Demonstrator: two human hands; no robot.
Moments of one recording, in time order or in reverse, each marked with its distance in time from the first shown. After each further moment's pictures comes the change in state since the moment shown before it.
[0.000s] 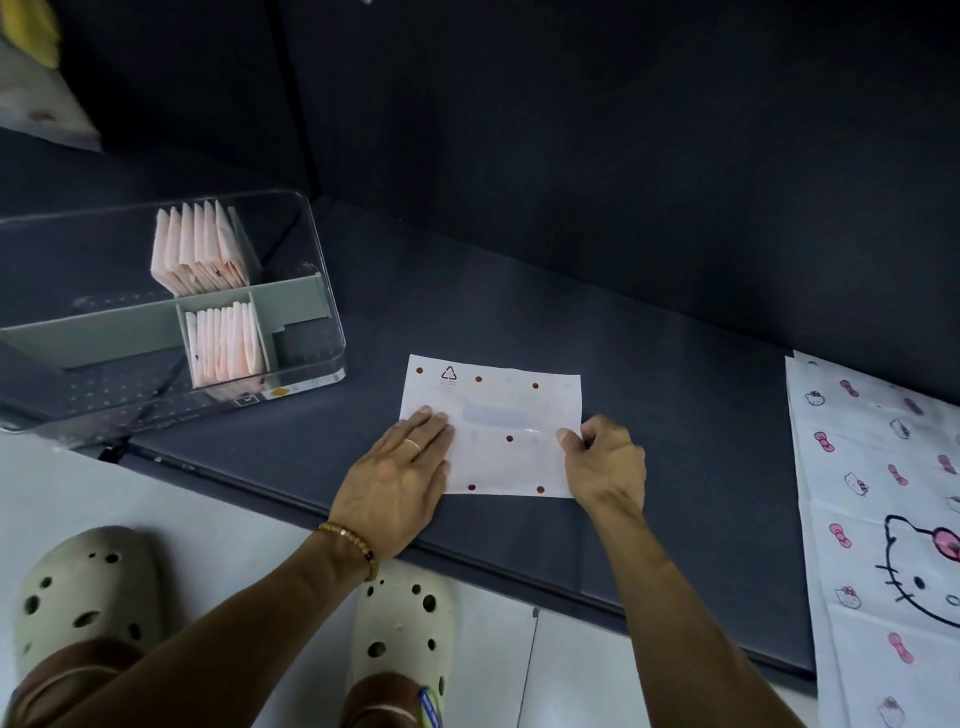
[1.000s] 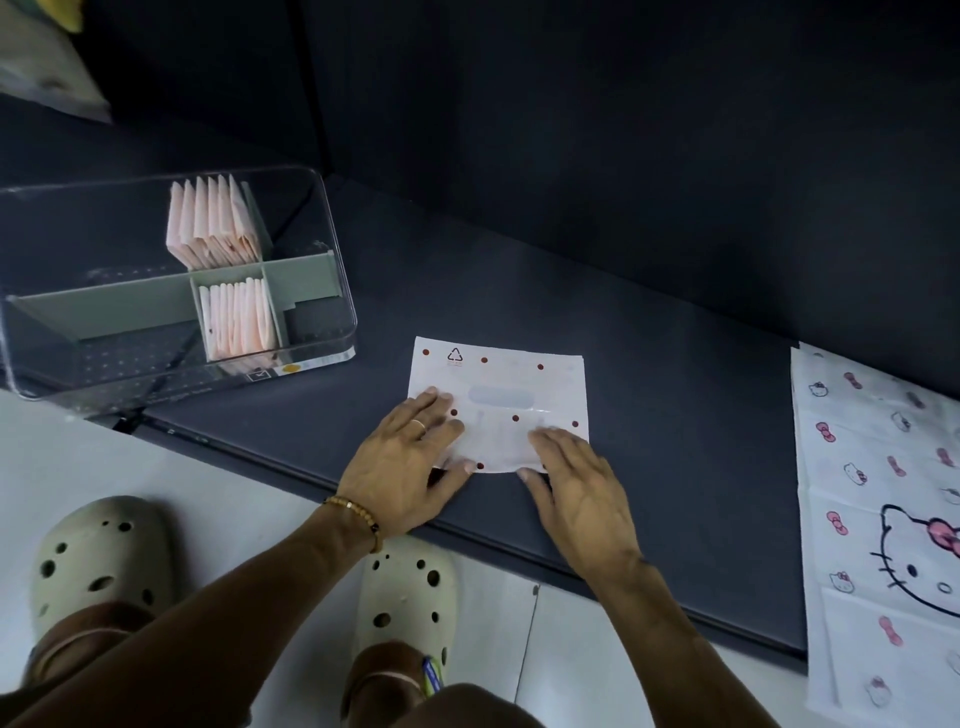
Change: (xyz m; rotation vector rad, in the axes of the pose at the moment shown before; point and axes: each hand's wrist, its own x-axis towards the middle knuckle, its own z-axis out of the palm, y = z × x) left_hand -0.005 -0.007 0.003 -0.080 -0.078 -0.006; right_hand -0.047 0.032 0.016 -0.374 0.149 -0.865
